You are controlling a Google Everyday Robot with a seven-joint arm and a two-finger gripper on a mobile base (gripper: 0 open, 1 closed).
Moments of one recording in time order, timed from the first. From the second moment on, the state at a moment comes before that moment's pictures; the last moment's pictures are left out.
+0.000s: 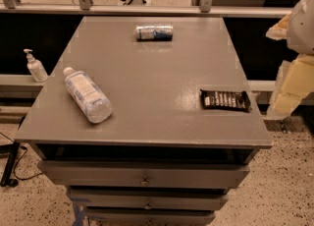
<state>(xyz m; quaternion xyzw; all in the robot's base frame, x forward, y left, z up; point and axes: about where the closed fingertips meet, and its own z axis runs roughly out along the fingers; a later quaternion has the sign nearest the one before) 0.438 -0.217 0.977 -0.60 0.78 -0.03 0.16</state>
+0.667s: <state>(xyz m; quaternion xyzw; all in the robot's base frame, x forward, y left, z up) 0.450 -0.214 0.972 -0.60 0.78 -0.02 0.18</state>
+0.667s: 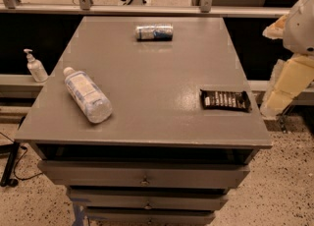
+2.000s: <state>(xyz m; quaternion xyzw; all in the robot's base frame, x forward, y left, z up) 0.601 -0.177 0.957 -0.57 0.74 0.01 0.35</state>
